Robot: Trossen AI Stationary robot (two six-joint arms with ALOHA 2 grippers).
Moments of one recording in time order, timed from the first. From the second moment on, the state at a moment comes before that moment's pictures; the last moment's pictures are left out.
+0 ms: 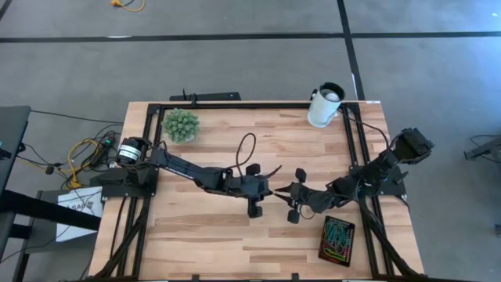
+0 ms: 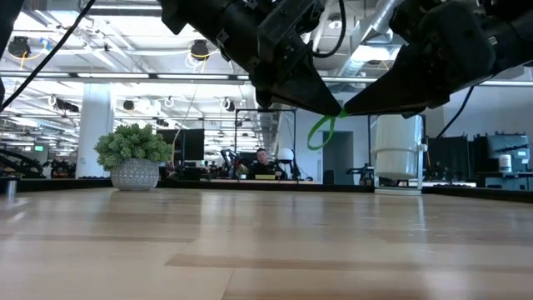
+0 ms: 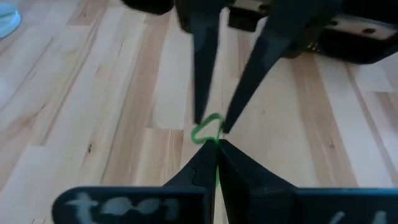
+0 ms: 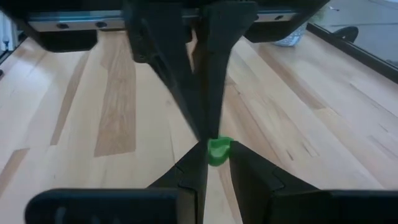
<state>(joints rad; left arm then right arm) -0.20 1.89 1.21 0.06 -0.20 -0.15 0.49 1.53 0.51 0.53 0.65 0.23</state>
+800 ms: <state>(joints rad) -0.20 1.89 1.21 0.08 -0.19 -0.13 0.47 1.53 0.51 0.53 0.55 0.18</state>
